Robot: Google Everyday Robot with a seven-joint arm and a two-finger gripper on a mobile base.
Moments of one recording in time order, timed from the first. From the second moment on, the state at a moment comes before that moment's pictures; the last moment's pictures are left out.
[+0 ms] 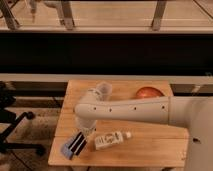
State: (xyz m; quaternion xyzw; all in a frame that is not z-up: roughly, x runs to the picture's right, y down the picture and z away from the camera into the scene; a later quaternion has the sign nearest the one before) arm -0.123 0.221 0.723 -0.29 -0.25 -0.37 0.85
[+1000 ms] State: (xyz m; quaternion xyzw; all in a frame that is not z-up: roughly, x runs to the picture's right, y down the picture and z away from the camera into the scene) arm -0.132 0.215 0.742 -0.30 -0.25 -0.37 0.85
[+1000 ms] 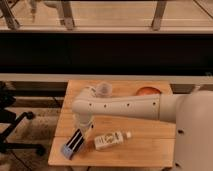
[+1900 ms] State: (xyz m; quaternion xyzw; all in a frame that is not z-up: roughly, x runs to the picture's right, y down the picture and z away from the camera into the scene) arm -0.147 0.215 0.749 -0.31 -0.25 -0.37 0.84
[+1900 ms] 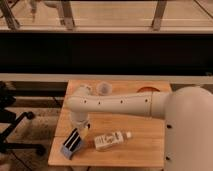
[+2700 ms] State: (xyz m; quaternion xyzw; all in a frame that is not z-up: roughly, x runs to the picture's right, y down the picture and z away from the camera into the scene) arm -0.150 0.217 0.754 -0.33 -0.26 -0.37 0.83
